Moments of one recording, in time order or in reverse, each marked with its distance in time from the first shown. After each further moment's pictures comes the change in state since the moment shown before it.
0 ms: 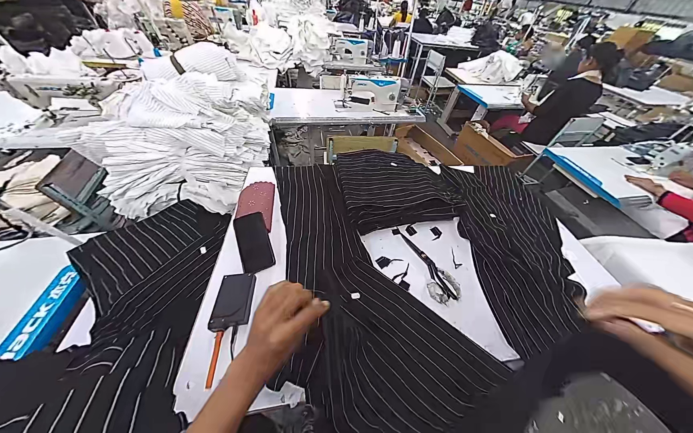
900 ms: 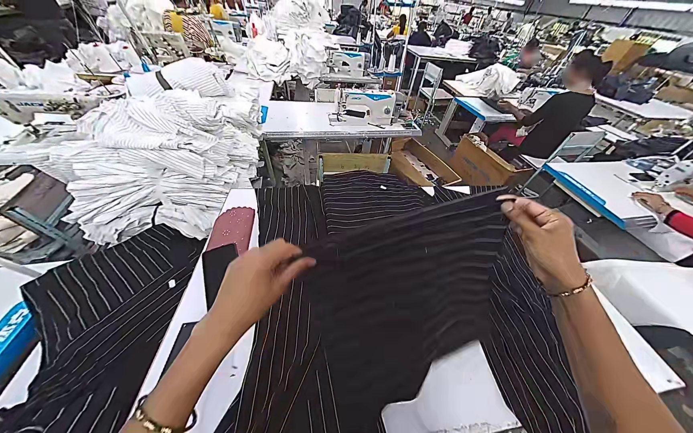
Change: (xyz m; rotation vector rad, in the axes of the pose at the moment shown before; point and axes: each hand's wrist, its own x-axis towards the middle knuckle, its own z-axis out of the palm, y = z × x) left_hand 0.142 -0.052 0.027 -0.030 -0.283 -0.390; right_hand 0.182 0.132 0.058 0.460 0.528 0.341
